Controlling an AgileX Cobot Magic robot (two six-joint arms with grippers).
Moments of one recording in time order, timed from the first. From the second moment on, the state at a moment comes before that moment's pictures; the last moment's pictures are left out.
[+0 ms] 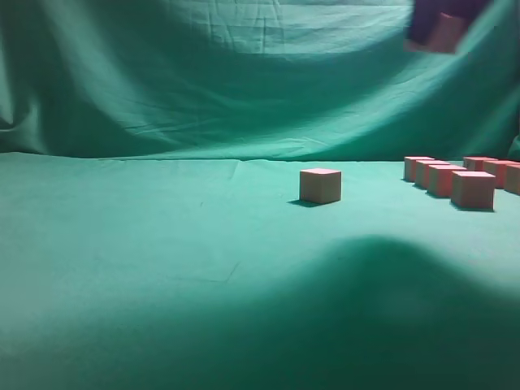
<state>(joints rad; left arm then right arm) -0.01 -0.01 0.02 0.02 0.35 0.01 0.36 1.63 -1.36 0.07 0.96 -0.14</state>
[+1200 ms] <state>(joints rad) -0.01 -0.01 0.02 0.02 0.35 0.01 0.61 2.27 -1.99 0.00 1.10 -0.74</state>
